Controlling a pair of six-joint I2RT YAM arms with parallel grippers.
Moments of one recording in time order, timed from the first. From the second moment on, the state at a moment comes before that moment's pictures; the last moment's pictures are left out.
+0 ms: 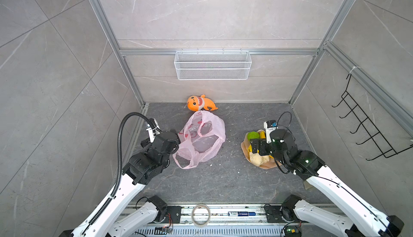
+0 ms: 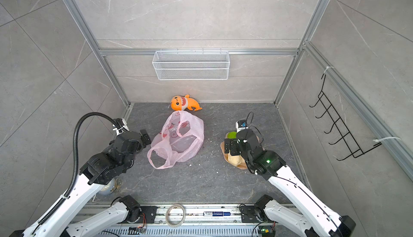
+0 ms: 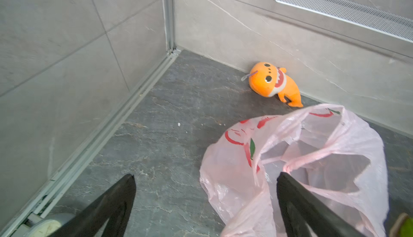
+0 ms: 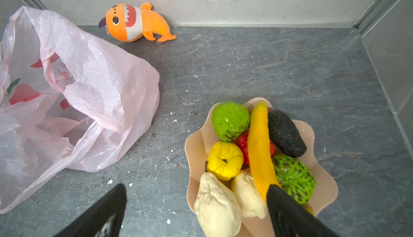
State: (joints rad) left arm -0.63 0.85 1.08 -0.87 -0.83 -0.65; right arm 0.62 0.87 0.95 -0.69 0.33 0.35
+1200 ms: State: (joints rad) left arm -0.32 0.88 0.80 -0.62 -0.75 -0.54; right arm 0.30 0.99 1.00 -0.91 0.74 0.52
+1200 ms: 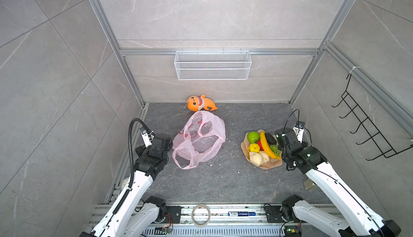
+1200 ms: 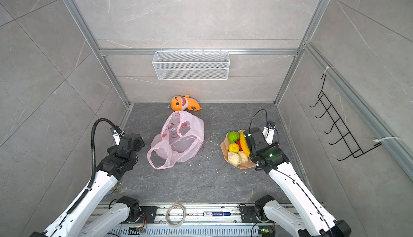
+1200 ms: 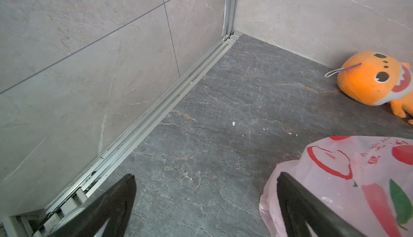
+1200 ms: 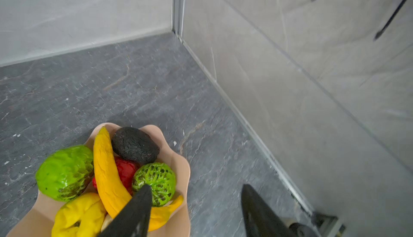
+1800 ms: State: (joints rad) left arm -0.31 0.83 0.82 -0.65 -0.70 -0.54; right arm -0.11 1.26 0.95 -0.78 0.23 0.39
